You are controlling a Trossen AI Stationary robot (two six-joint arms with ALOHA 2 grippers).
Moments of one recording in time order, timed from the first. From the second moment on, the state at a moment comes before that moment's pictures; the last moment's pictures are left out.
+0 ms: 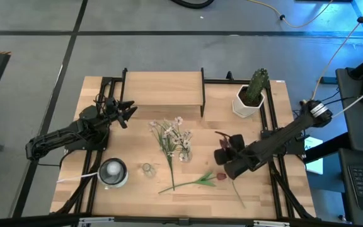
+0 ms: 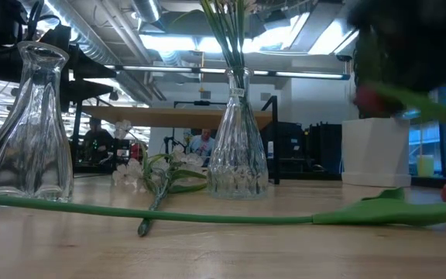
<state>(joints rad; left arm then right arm) 0.42 0.01 0.01 0.03 -0.13 -0.41 0.58 1.47 1.03 -0.93 0.52 1.90</state>
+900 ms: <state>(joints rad) 0.42 0.01 0.01 0.03 -0.13 -0.43 0.53 1.43 1.56 -0.64 1.37 0.79</state>
